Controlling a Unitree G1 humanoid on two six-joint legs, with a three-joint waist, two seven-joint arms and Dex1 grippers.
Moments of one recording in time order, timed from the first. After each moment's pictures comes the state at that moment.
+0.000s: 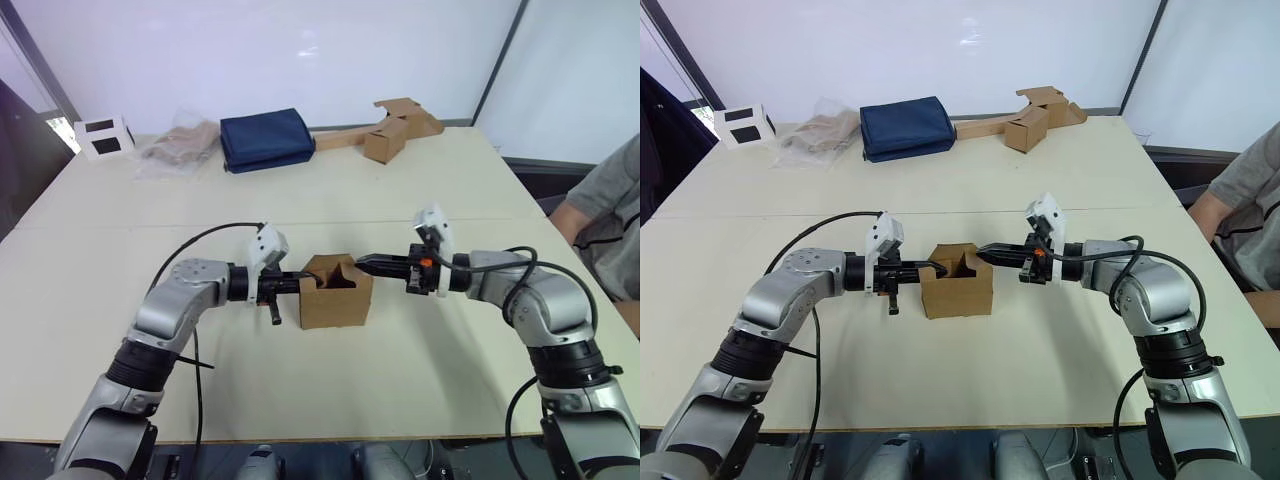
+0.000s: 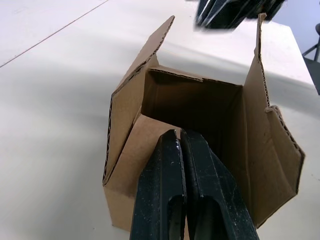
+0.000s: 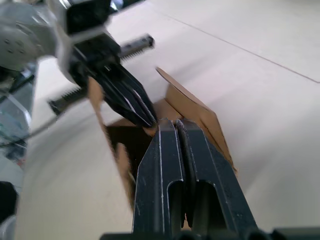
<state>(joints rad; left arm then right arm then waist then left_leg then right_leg) -0.59 0.51 -0.17 0.00 -0.40 0.57 -1.04 -0.58 -0.61 0.09 -0.04 0.51 0.71 1.00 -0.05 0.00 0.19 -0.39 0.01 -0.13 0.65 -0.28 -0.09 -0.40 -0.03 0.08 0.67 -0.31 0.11</state>
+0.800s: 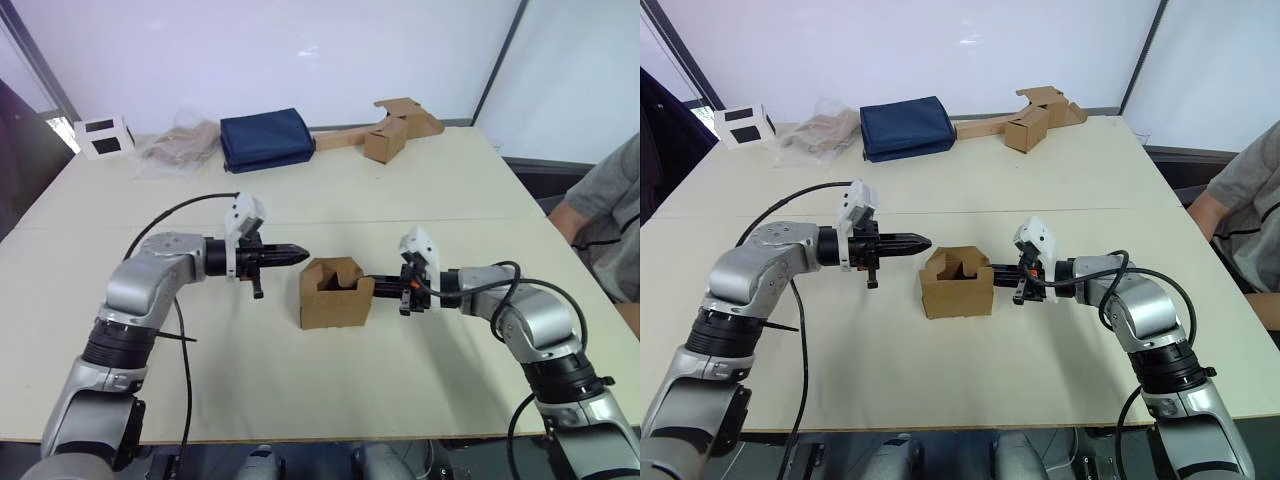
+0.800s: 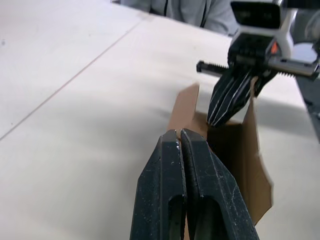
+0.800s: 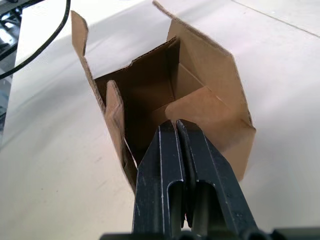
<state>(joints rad) -0.71 0.59 -0.07 0.05 -0.48 0.64 -1.11 -0.51 -0.62 0.06 -0.13 0.50 0.72 1.00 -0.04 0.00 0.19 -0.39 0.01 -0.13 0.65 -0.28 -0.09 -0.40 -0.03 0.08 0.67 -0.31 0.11</state>
